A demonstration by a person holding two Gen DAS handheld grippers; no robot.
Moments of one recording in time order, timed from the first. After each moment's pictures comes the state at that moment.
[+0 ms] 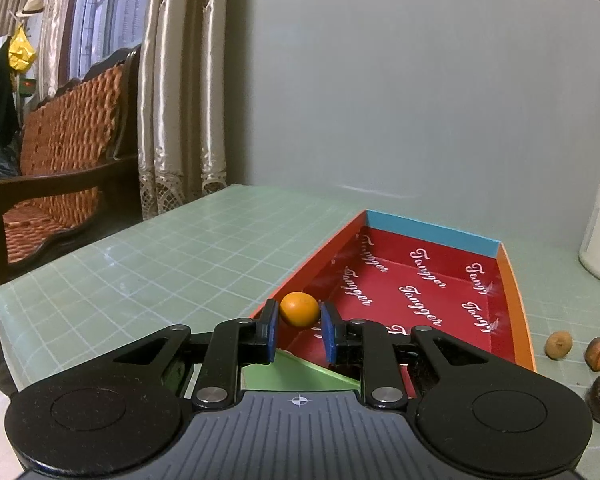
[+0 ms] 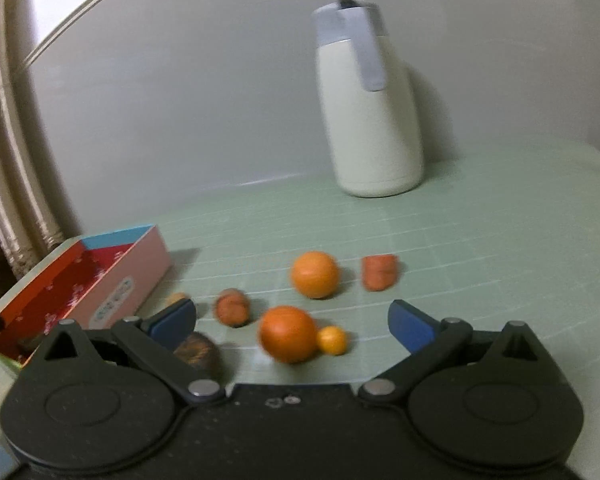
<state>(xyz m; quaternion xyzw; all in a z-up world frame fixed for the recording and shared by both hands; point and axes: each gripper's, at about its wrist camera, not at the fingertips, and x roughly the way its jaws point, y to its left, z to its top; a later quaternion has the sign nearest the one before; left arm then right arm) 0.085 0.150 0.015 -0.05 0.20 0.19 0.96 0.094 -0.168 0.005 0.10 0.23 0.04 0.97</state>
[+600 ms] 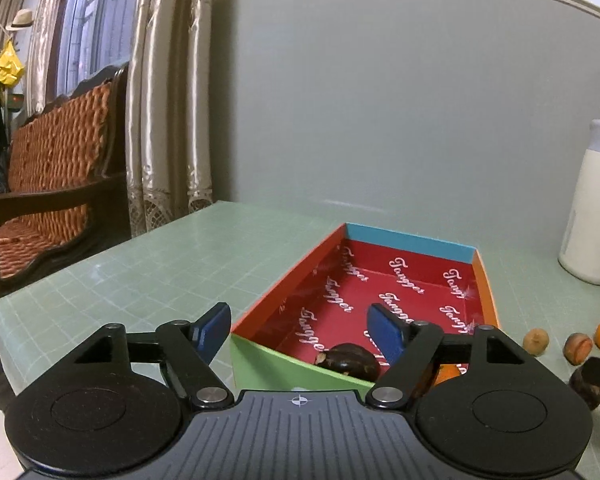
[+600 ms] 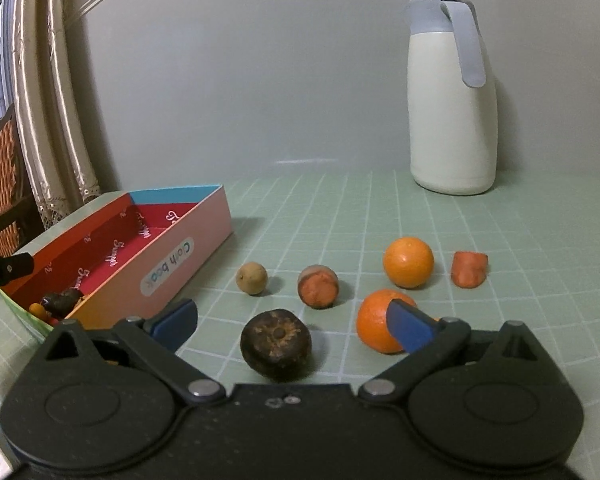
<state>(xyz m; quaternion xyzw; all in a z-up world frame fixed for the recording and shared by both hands) 0.070 0.140 0.022 -0.04 0.18 0.17 0.97 0.106 -0.115 0.000 0.04 0.24 0.09 0.96</state>
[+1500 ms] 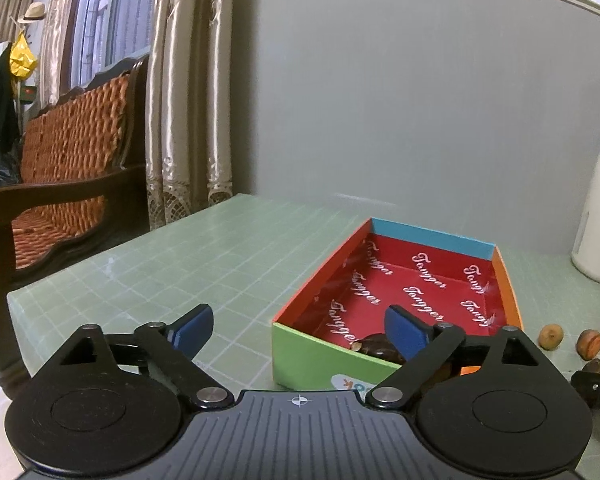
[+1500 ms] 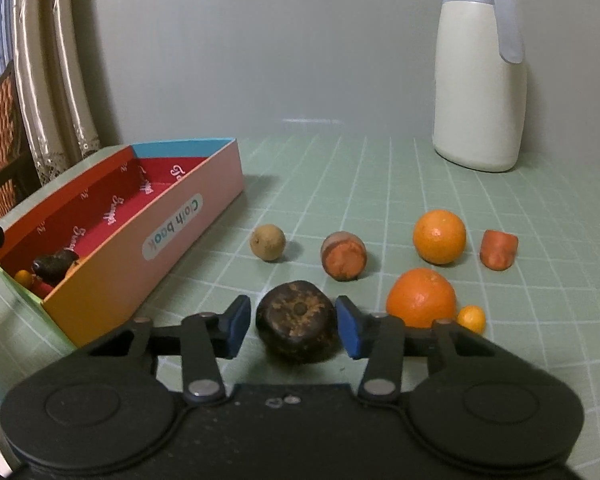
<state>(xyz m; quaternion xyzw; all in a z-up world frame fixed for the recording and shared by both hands) 0.057 0.158 0.023 -0.05 0.19 0.19 0.96 0.125 -0.096 -0.010 0.01 0.31 0.10 0.95</state>
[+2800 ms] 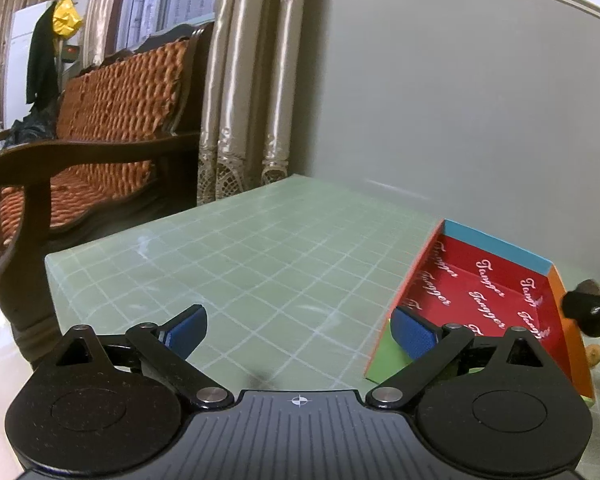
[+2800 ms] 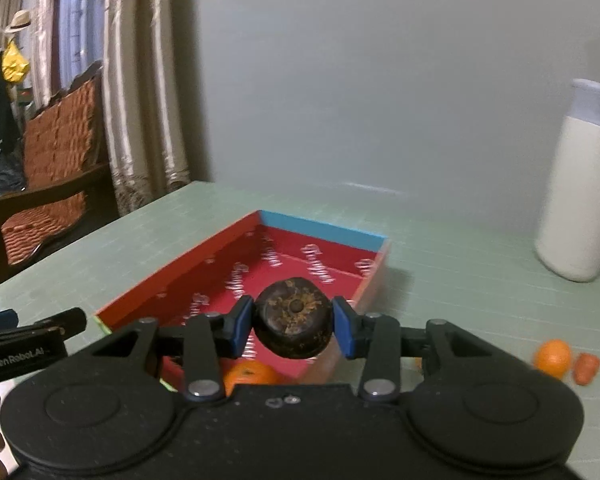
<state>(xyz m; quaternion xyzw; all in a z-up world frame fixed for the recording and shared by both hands) 0.040 0.220 0.016 -0.11 0.21 0.24 0.94 0.126 0.006 0.047 -0.04 0.24 0.21 0.95</state>
